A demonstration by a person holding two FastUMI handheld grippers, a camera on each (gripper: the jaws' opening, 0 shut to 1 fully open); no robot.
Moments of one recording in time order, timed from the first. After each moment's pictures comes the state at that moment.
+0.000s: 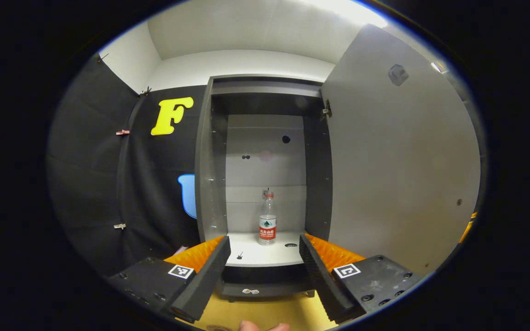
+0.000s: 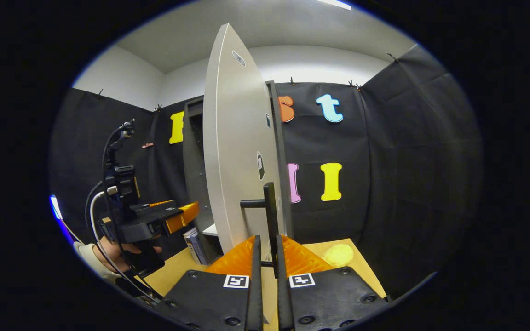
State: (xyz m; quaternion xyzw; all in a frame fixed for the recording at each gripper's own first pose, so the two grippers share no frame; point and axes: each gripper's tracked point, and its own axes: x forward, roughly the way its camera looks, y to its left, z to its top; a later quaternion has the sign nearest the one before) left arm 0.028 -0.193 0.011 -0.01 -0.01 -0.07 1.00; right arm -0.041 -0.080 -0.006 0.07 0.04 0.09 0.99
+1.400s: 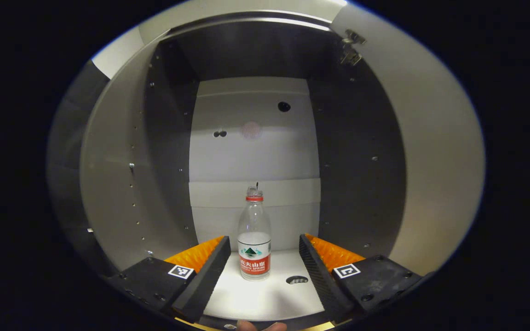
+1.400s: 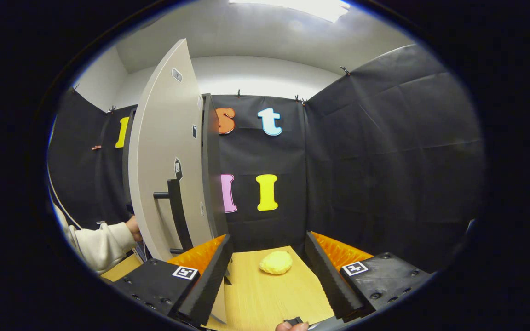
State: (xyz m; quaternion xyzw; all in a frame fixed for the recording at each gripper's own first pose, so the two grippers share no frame) left arm 0.300 -0.249 -0.035 0.00 0.01 -0.06 1.00; right arm -0.066 -0.215 -0.009 0.05 -0.01 -0.09 1.00
